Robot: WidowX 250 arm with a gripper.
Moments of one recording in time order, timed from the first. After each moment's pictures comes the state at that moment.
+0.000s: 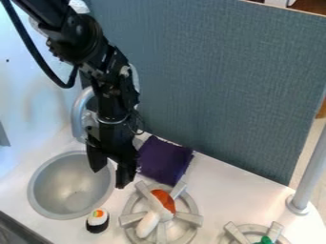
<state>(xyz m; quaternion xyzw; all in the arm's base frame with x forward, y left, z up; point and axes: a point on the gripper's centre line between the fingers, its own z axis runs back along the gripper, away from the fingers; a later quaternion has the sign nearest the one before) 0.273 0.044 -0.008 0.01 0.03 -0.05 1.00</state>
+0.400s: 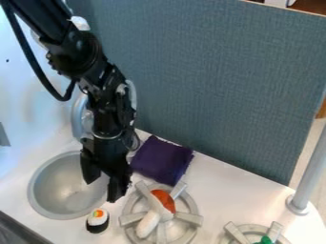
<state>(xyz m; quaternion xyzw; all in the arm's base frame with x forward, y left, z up) 0.259 0.049 -0.026 0.03 0.05 -0.08 1.00</state>
